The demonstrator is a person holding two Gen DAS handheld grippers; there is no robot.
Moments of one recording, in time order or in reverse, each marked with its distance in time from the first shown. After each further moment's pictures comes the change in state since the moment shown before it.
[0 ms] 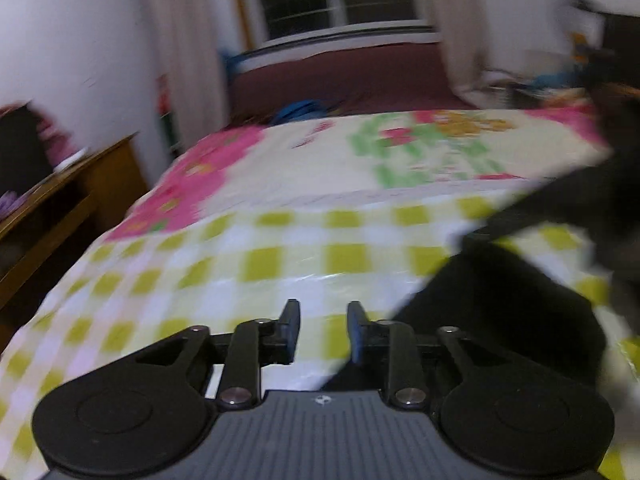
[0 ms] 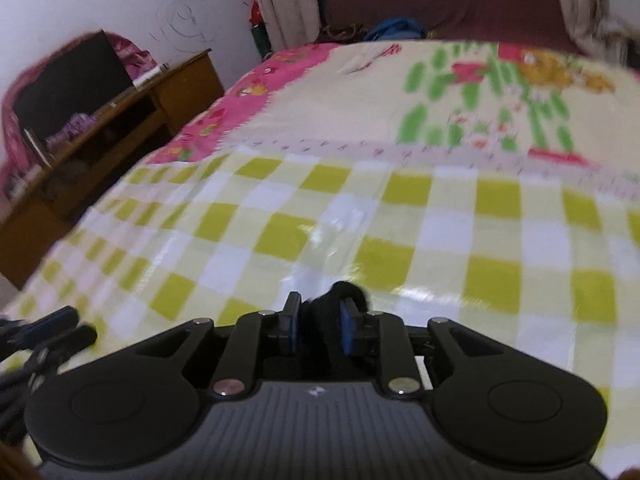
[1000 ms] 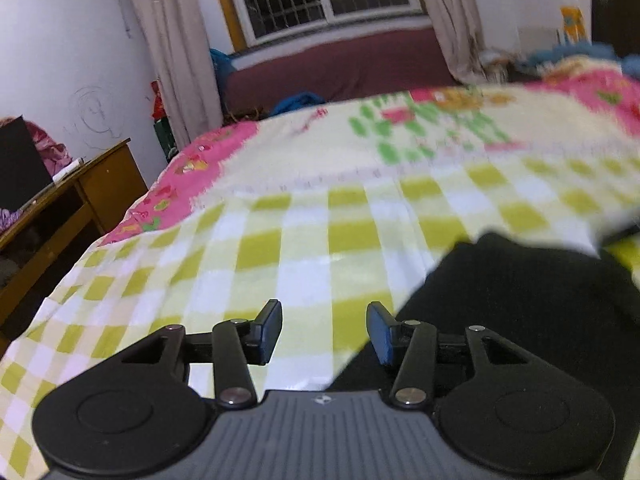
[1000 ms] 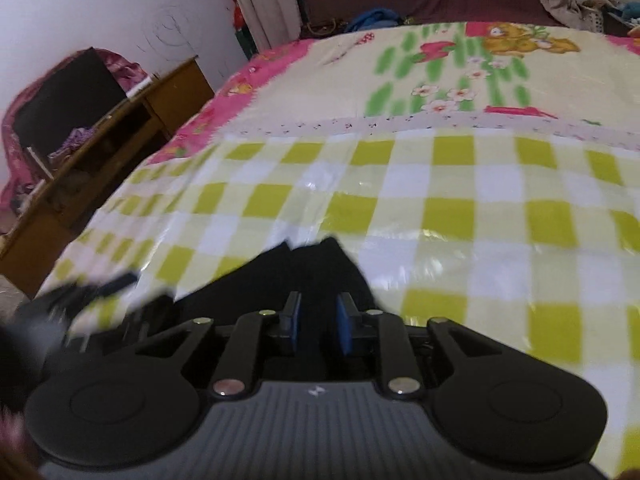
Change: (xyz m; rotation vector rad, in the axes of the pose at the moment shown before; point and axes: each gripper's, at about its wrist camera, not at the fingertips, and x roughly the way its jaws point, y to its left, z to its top) left arm 0.038 0.010 -0.017 0.026 0.001 0.040; right arm -0.081 -0.025 -0.065 0.122 0.033 0.066
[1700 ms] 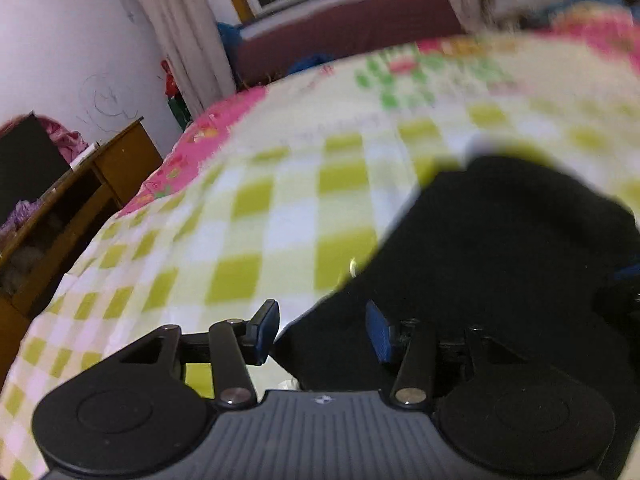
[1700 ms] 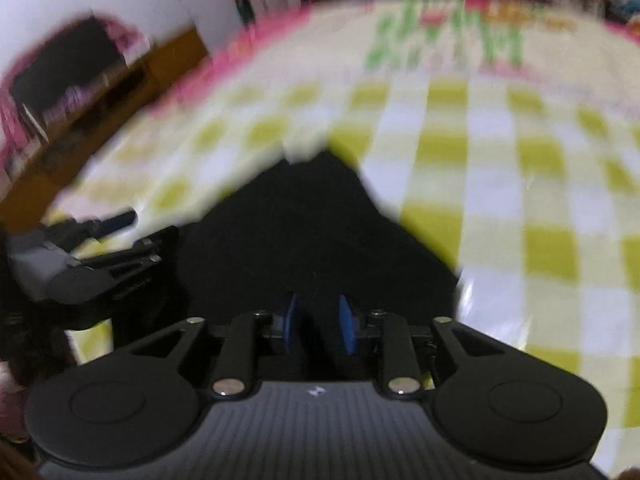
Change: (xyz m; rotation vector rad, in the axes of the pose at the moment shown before) left arm 0.012 -0.053 -0.034 0.102 0.142 0.138; right arm 0.055 -0.009 -0.049 -0.027 0.144 -0.029
